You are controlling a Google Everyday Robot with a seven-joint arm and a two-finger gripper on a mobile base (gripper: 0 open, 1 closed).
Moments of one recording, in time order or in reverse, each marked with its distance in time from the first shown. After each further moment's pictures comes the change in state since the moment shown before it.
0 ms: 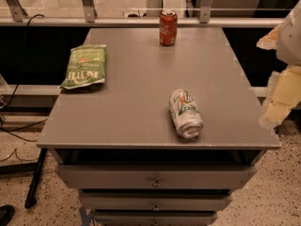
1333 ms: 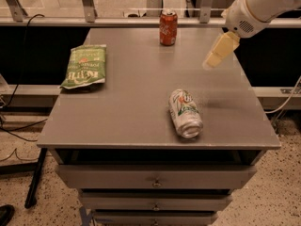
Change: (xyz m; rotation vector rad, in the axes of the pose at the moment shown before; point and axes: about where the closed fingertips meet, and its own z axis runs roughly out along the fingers) arm -0.070 -0.184 0.090 0.174 -0.292 0.108
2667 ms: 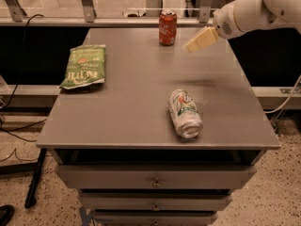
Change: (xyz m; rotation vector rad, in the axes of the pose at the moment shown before) arm -0.028 -0.060 0.063 0.075 -0.318 0.256
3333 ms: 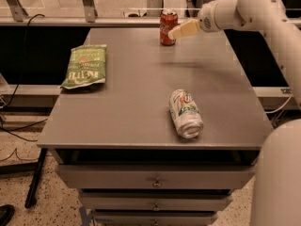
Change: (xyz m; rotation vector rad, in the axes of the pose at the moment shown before) arm -0.031 -0.054 0.074 0.088 -0.162 0.079
